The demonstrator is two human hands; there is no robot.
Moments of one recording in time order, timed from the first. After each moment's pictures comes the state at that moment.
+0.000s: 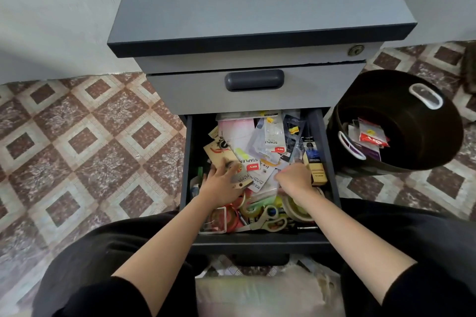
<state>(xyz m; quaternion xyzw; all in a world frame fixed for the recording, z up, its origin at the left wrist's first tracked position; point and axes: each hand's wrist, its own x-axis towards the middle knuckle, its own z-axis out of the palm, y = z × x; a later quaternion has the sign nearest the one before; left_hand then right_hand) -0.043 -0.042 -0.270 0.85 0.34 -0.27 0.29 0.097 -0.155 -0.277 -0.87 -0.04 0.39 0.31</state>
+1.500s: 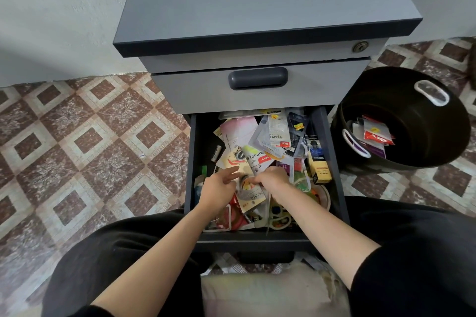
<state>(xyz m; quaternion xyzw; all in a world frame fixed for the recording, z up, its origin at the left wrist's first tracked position) -0.059 -0.057 -0.259 0.68 0.50 -0.01 0.53 0.062 -0.122 -0.270 -0.81 0.00 0.50 0.32</state>
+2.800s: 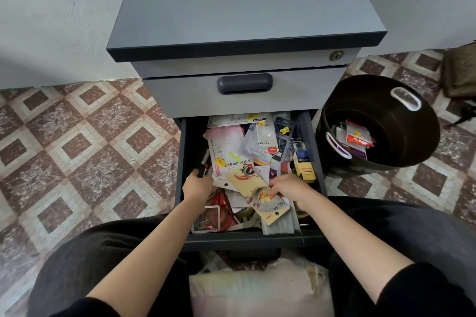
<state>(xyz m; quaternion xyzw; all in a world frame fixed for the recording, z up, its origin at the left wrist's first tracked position) -0.054 -0.042 -0.273 0.52 0.66 0.06 0.53 0.094 -0.183 -0.238 -0.80 -0.10 0.53 0.27</state>
